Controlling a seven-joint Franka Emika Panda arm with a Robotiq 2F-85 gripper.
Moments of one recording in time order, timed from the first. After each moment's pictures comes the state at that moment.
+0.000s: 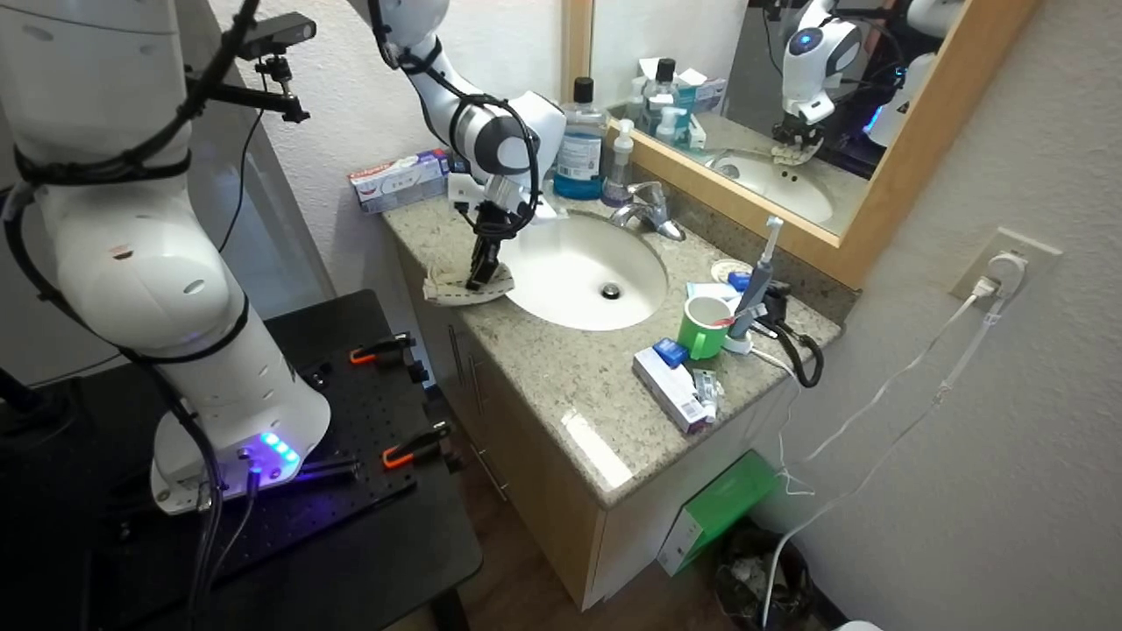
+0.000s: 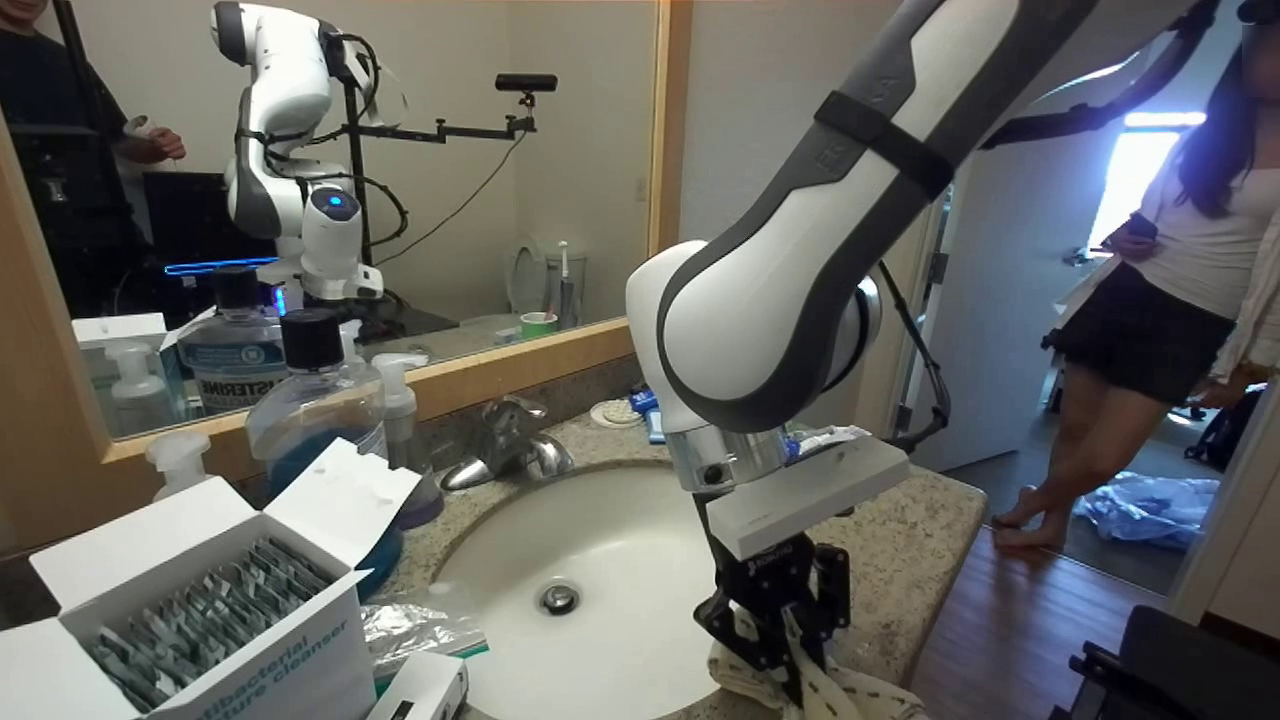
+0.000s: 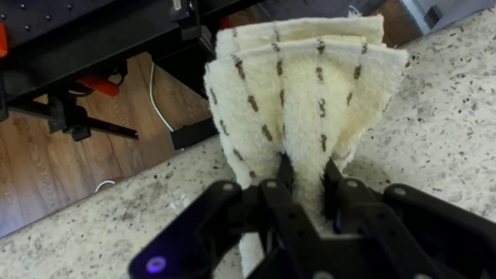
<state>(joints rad) 0.22 0.34 0.06 -2.31 0.10 2.16 0.57</state>
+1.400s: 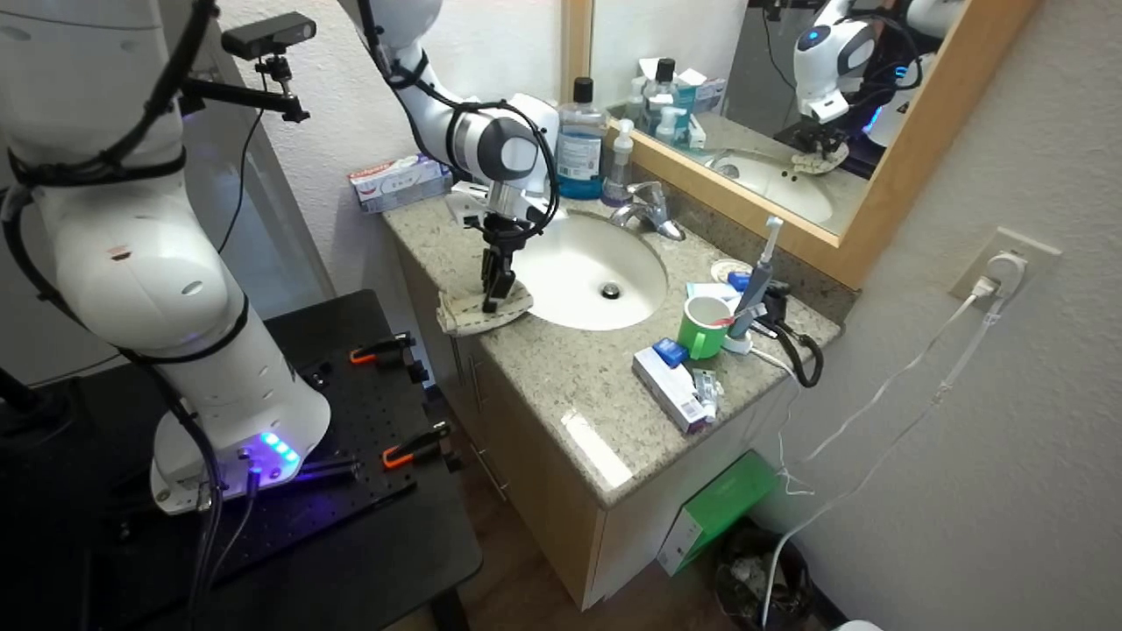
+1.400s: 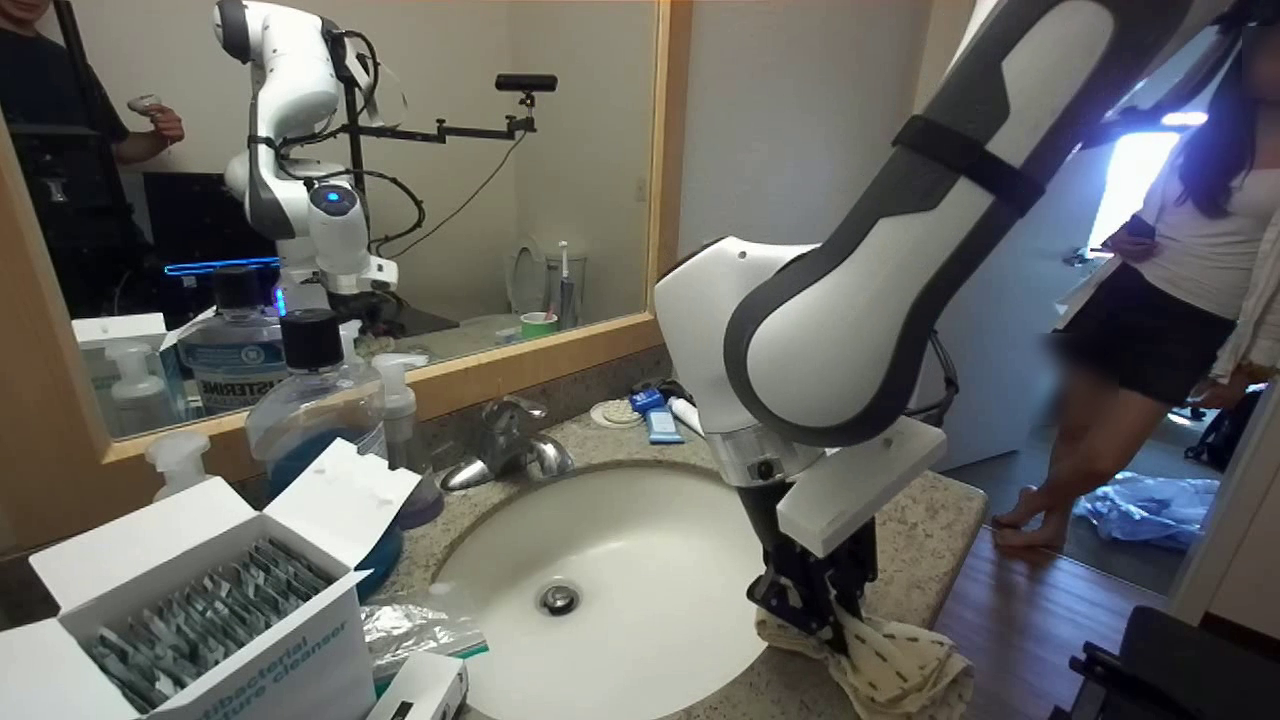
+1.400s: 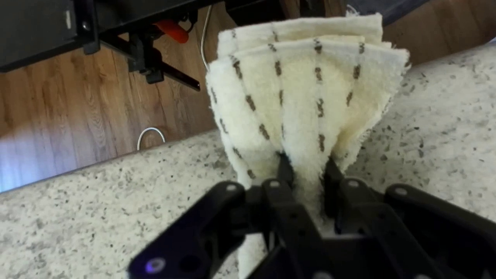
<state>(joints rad) 0.20 0.29 0.02 -2.39 -0.15 2.21 0.55</state>
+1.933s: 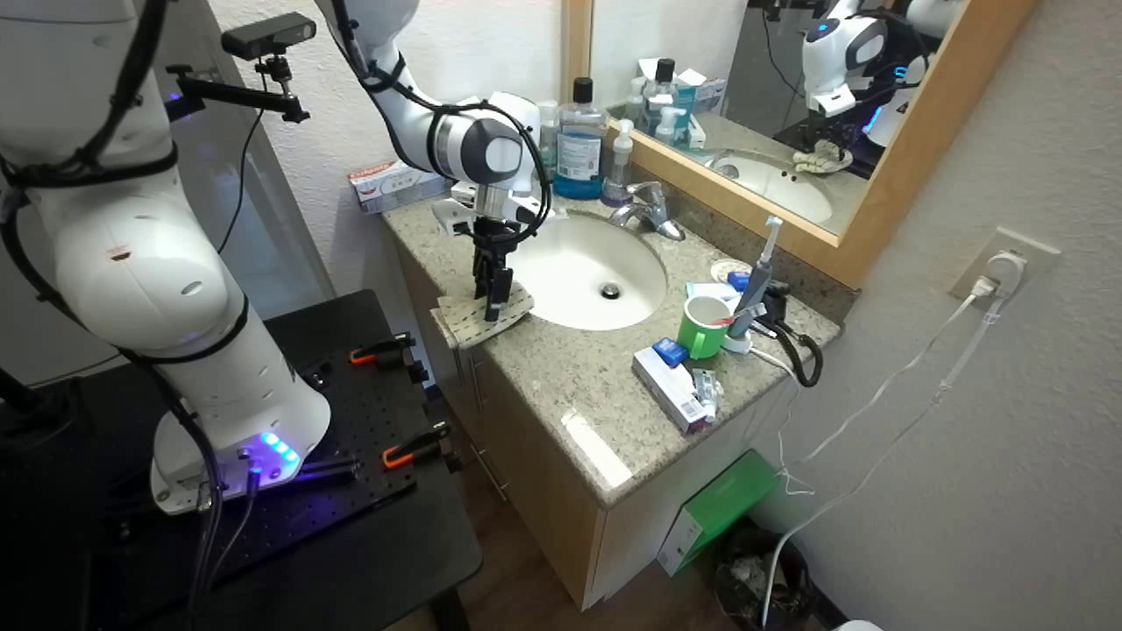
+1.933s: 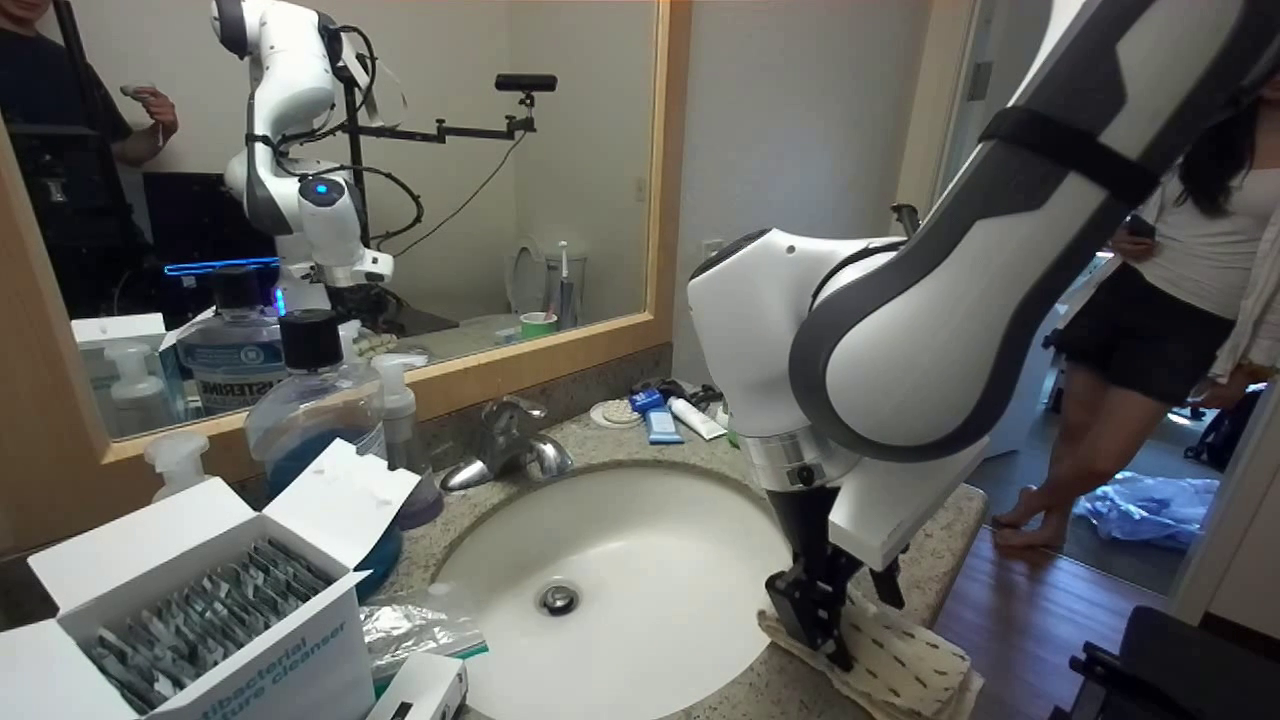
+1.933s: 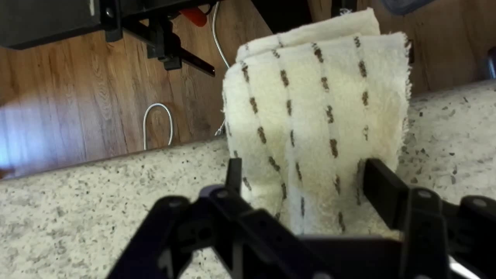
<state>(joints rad) 0.20 0.21 0.02 -2.50 -0.23 2.29 0.55</state>
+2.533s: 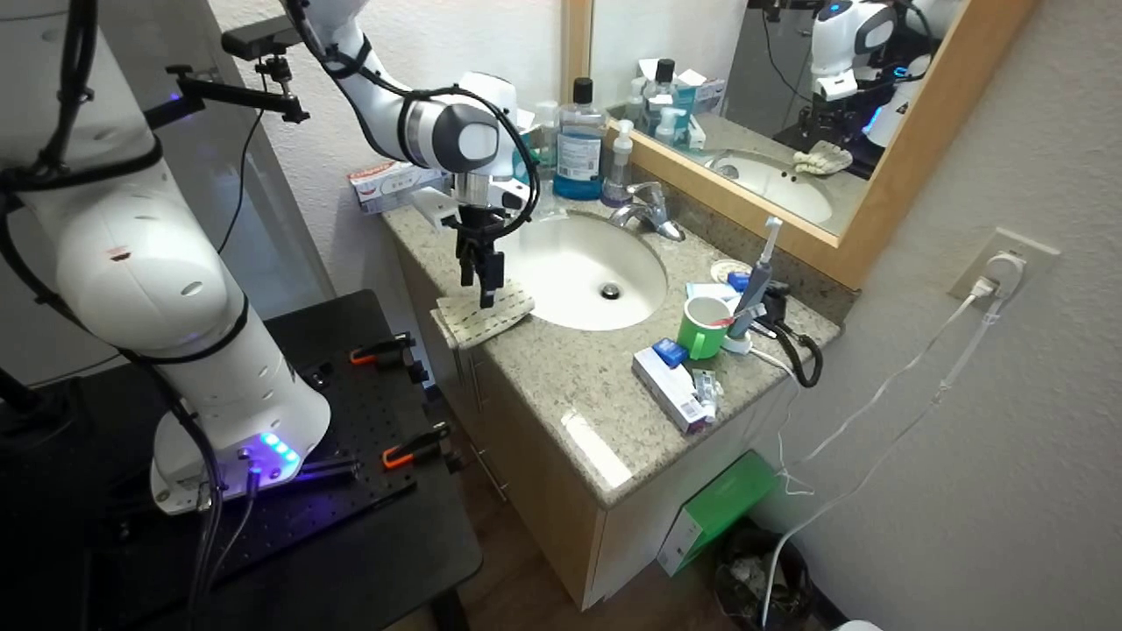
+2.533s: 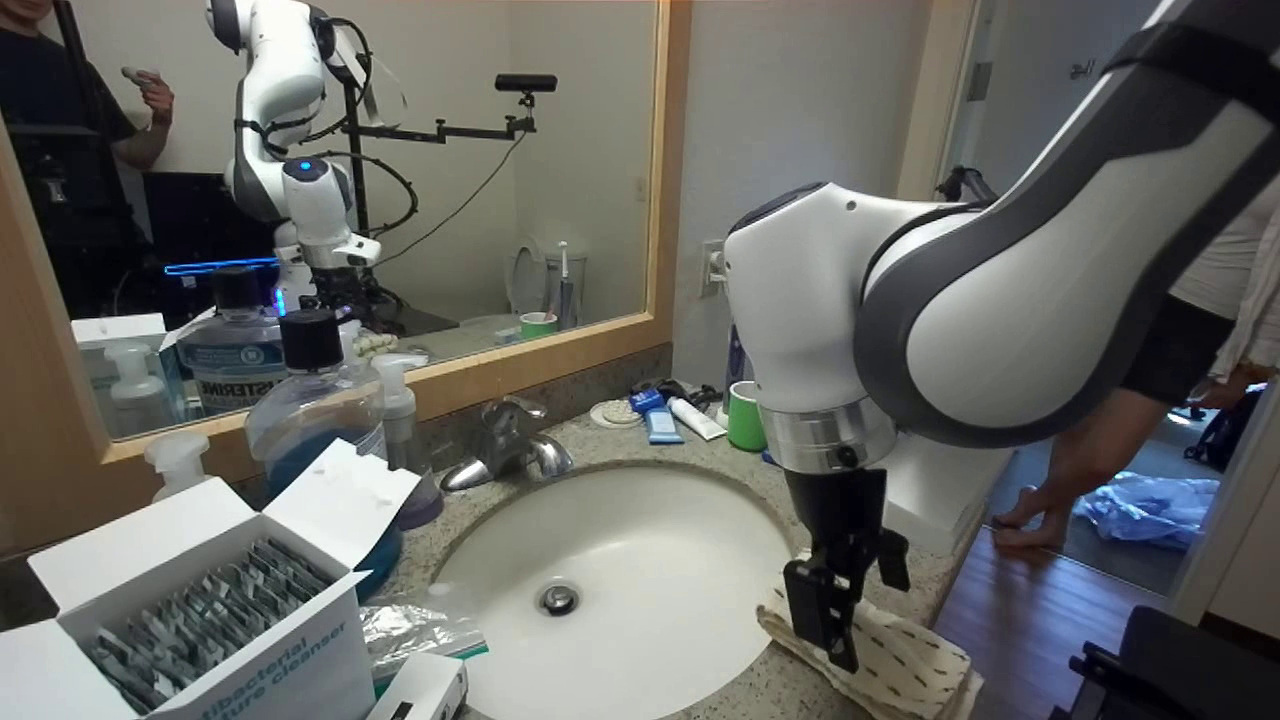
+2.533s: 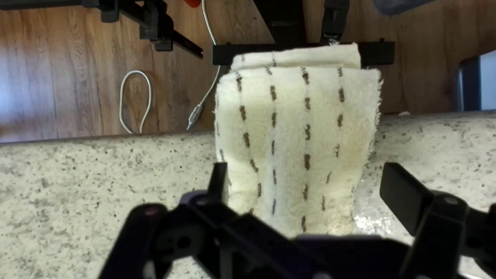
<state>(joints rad) 0.20 0.07 0.05 -2.60 -0.21 2.36 0.42</state>
